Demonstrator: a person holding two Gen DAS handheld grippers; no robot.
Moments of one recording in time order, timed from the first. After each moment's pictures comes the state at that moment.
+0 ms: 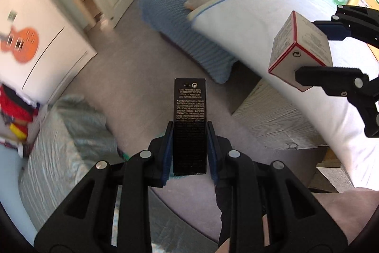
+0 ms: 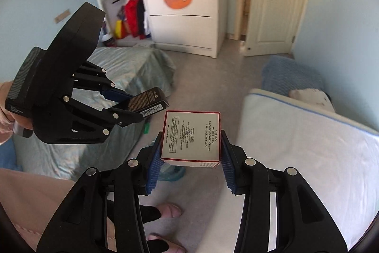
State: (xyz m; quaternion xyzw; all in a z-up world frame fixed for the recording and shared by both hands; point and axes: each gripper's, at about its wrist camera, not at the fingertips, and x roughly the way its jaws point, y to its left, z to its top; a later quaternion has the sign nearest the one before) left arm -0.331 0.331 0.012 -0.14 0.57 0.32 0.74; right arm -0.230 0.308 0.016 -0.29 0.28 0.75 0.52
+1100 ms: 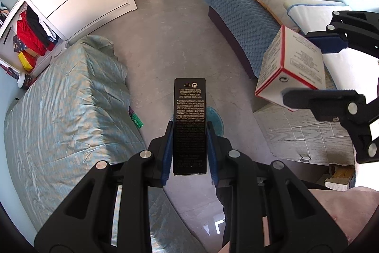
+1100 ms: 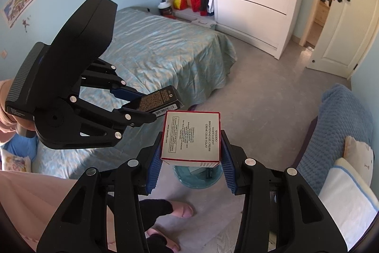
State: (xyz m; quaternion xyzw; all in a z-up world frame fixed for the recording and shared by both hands) left arm -0.462 0.382 -0.013 -0.26 0.54 0.42 0.68; right arm -0.360 0.385 -0.002 -0.37 0.25 0.82 0.36
